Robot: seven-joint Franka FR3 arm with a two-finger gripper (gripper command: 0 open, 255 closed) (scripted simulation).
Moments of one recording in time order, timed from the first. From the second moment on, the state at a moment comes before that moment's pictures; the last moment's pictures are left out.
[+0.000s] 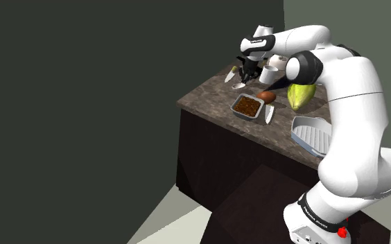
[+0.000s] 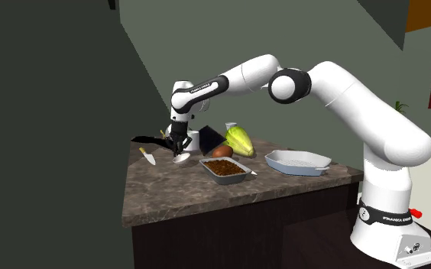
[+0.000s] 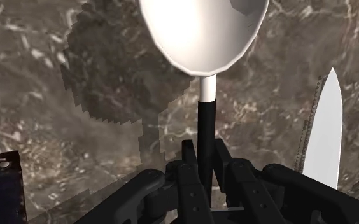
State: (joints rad) arm -0.50 0.80 -0.17 -1.12 0.14 2.06 0.64
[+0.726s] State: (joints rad) arm -0.50 0.80 -0.17 -1.13 0.14 2.07 0.64
